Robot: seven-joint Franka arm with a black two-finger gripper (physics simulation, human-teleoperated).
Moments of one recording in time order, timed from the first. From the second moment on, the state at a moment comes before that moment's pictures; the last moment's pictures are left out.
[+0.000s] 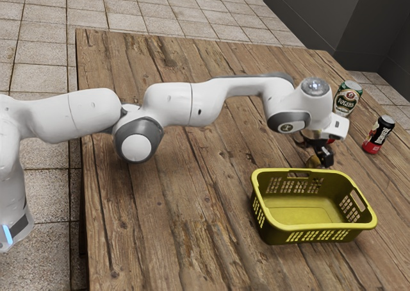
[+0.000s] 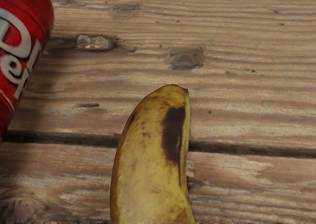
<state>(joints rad) -0.02 1.21 -0.33 -0.35 0.53 2.03 -0.29</state>
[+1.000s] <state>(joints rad) -0.04 1.17 -0.29 -0.40 0.52 2.02 -0.34</state>
